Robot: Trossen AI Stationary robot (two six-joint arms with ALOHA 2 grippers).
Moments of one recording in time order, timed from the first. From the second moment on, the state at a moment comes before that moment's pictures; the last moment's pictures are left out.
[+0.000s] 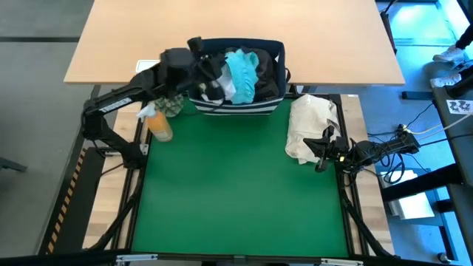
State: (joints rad) left arm 0.24 1.49 1.84 -0.52 -0.53 0.75; right arm 0.35 0.02 0.01 0.25 0.62 -0.08
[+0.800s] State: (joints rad) left arm -0.52 1.50 1.97 -0.85 -0.99 0.40; right arm 0.35 0.24 0.13 0.48 0.43 -0.16
